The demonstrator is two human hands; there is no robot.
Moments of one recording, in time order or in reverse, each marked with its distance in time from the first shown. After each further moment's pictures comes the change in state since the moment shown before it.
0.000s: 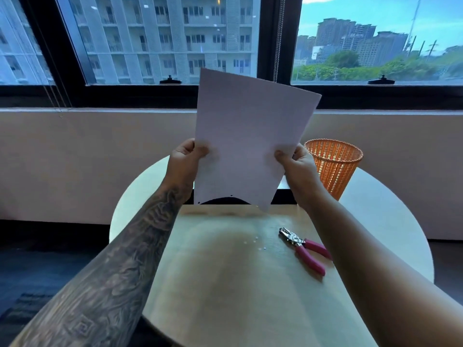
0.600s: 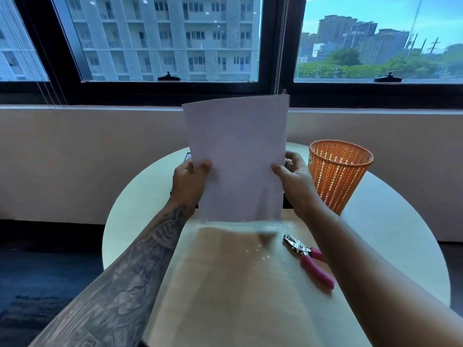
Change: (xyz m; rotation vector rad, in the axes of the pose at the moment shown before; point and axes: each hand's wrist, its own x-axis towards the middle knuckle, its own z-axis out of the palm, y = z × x) left_hand 0.001 -0.036 0.001 0.205 0.165 -0.072; right_hand 0.014 0.037 0.002 -0.089 -0.008 0.082
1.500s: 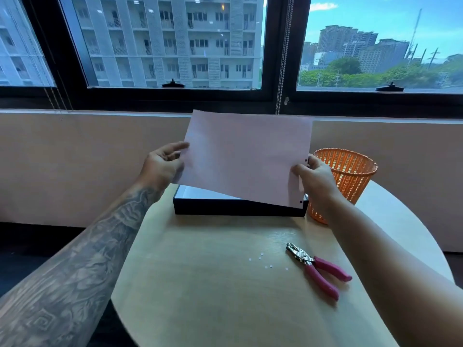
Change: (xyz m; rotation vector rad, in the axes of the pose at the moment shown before) left_hand 0.055 0.025 -0.061 0.066 -0.075 0.089; right_hand 0.026 -0.014 -0.028 -0.099 0.102 0.041
